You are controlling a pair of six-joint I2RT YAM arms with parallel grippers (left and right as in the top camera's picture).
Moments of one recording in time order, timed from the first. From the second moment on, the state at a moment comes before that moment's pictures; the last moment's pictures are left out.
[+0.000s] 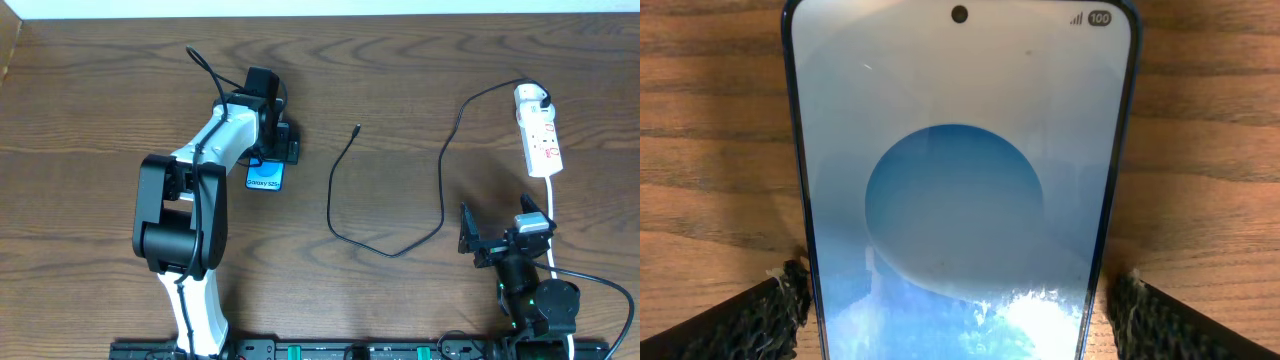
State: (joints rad) left arm -0.20 2.08 1.41 -0.74 0.00 -0.10; right arm 0.03 0.01 0.01 -0.06 -0.13 -0.01
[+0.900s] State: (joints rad) left arm -0.20 2.07 1.40 -0.74 -0.01 -0.12; right arm 0.03 0.01 0.01 -0.06 -0.13 -0.01
